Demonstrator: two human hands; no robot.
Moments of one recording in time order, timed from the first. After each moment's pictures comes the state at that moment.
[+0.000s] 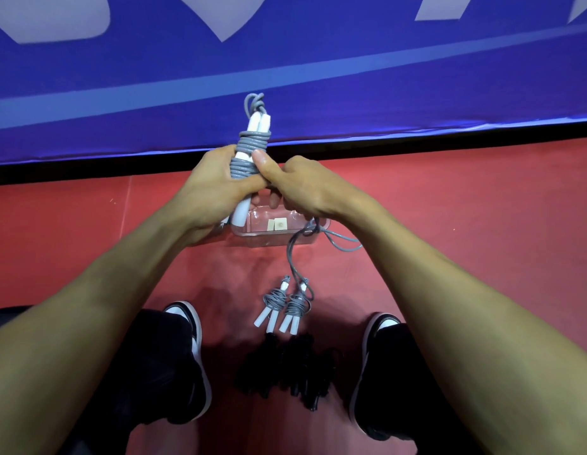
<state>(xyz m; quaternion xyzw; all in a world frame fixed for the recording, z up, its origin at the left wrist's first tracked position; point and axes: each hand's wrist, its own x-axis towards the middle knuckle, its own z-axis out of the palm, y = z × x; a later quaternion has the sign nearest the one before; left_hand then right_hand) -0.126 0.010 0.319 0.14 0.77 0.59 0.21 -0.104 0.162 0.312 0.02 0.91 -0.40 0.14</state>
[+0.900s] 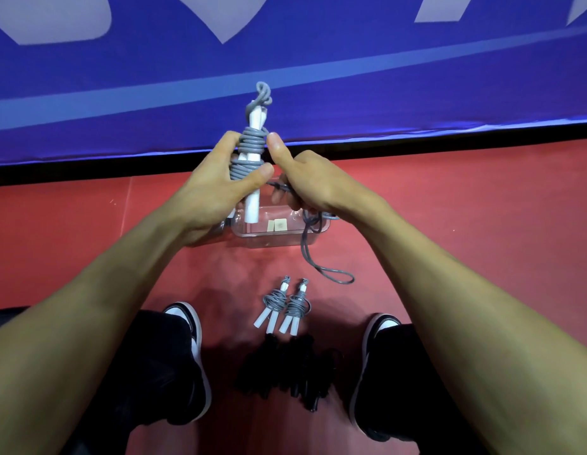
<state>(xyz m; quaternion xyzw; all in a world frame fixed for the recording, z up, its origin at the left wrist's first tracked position) -0.130 0.006 0.317 0.14 0.78 0.57 0.19 -0.107 0.170 0.311 0.06 0.88 -0.44 0.14</state>
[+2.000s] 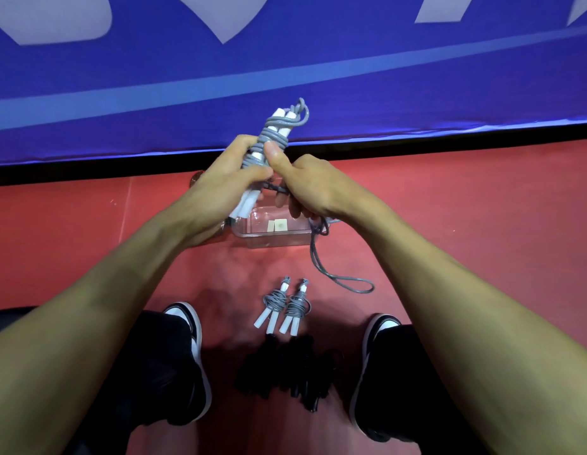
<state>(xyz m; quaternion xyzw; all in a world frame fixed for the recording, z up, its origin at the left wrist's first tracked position) -0.124 0.013 0.321 0.14 0.73 0.63 0.24 -0.099 0.169 0.317 0.05 0.89 -0.42 0.14</state>
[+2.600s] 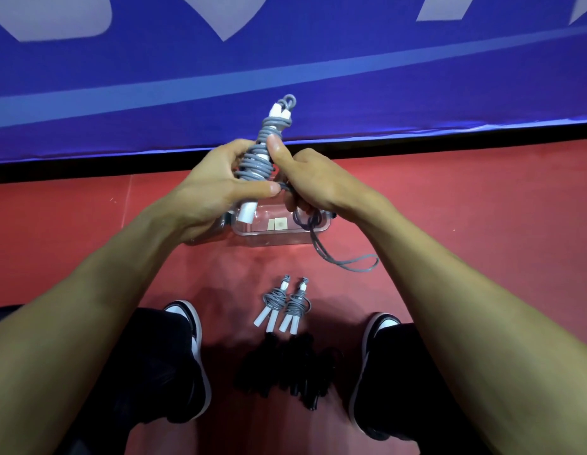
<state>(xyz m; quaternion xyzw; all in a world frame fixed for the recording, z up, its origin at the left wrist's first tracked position) -0.132 0.001 0.319 0.14 0.73 0.62 0.26 -0.104 0.169 0.313 0.05 0.87 -0.46 0.13</state>
